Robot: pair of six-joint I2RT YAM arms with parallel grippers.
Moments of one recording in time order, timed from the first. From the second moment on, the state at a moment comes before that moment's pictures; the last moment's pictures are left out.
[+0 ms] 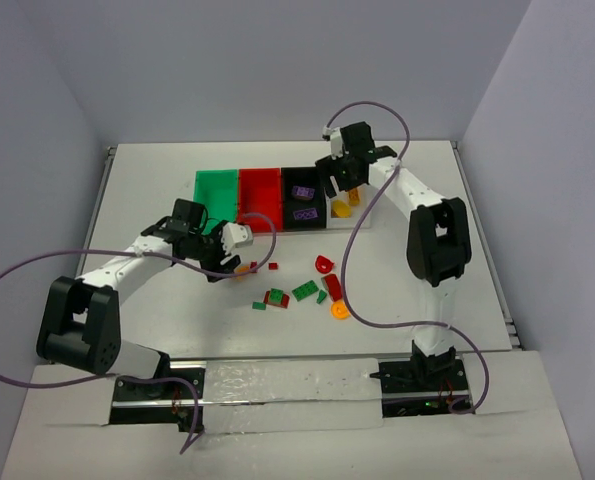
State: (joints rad) left arm -0.32 1.43 0.84 -0.46 0.52 0.85; right arm 0.31 2.05 1.73 -0.58 -0.07 -0.14
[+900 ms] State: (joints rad) left arm -0.30 1.25 0.82 -0.34 0.51 0.52; right arm 0.53 1.34 0.97 -0.87 -0.32 -0.22
